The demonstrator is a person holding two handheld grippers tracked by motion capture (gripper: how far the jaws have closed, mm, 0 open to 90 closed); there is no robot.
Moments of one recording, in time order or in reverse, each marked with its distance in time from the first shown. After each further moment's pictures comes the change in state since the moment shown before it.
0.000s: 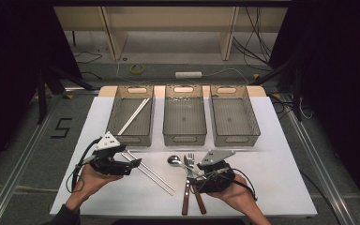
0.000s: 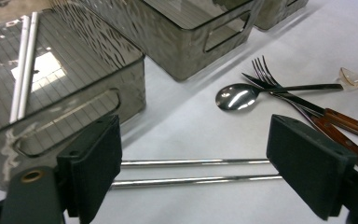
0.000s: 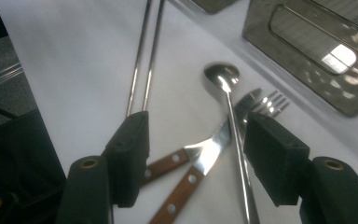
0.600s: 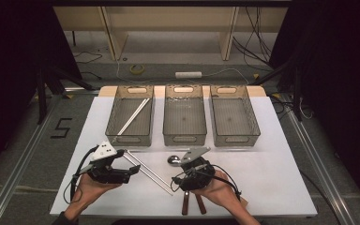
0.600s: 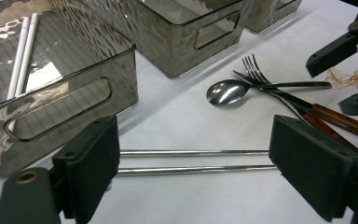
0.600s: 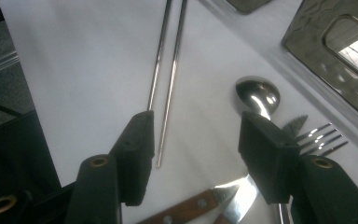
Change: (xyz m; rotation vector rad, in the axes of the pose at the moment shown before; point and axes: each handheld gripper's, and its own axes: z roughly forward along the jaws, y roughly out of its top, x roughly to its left) left arm -0.010 -0.016 -0.009 -0.049 0.000 -0.011; right arm 0.015 0.025 0.040 0.071 0.040 -0.039
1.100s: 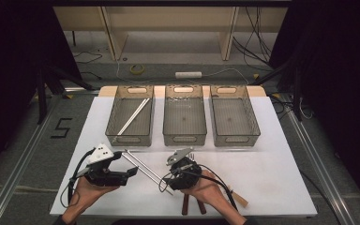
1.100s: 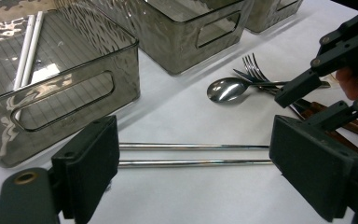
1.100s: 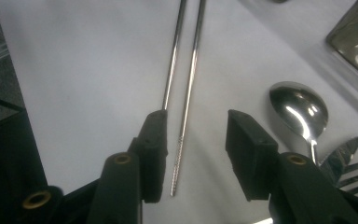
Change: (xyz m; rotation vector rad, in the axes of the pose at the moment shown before) left arm 0.000 -0.006 -0.007 -0.014 0.009 -0.009; right arm 0.009 0.011 0.036 0.065 0.033 -0.023
